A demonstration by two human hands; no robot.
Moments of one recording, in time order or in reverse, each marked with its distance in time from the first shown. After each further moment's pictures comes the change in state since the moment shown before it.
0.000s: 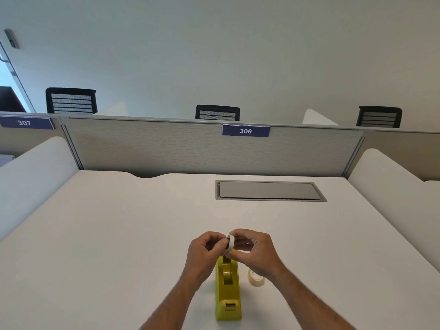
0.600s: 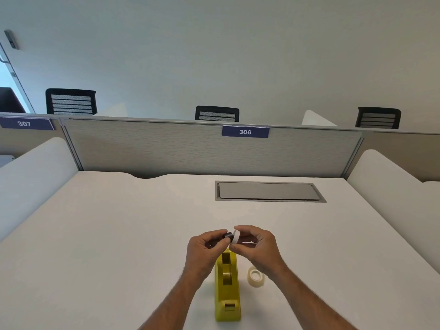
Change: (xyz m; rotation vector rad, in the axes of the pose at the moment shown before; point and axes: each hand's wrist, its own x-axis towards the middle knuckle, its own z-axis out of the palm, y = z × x) left_hand 0.001 0.008 0.002 -0.027 0.021 0.009; right_hand 0.002 0.006 -0.005 0.067 0.111 0.105
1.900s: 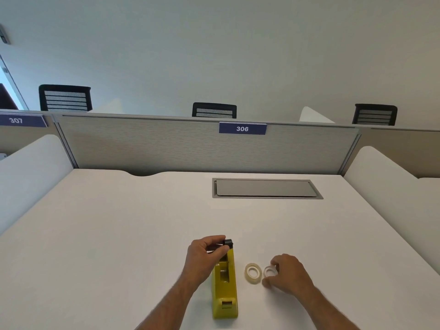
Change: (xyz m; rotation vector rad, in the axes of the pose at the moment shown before) left_hand -0.003 -0.016 0.000 0.216 -0.061 -0.071; right_hand -0.035 0.072 -0.062 -0.826 -0.152 0.439
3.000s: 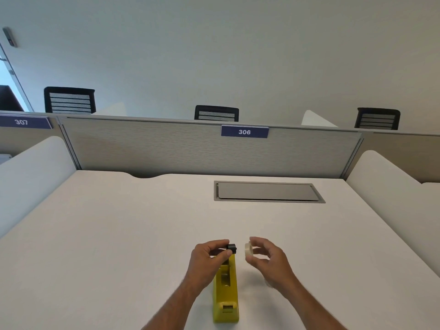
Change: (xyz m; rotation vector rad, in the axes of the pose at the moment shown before) left_hand 0.000 -0.003 0.006 0.010 -0.011 0.021; right_hand -0.006 -0.053 -0.003 0.728 0.095 -0.246
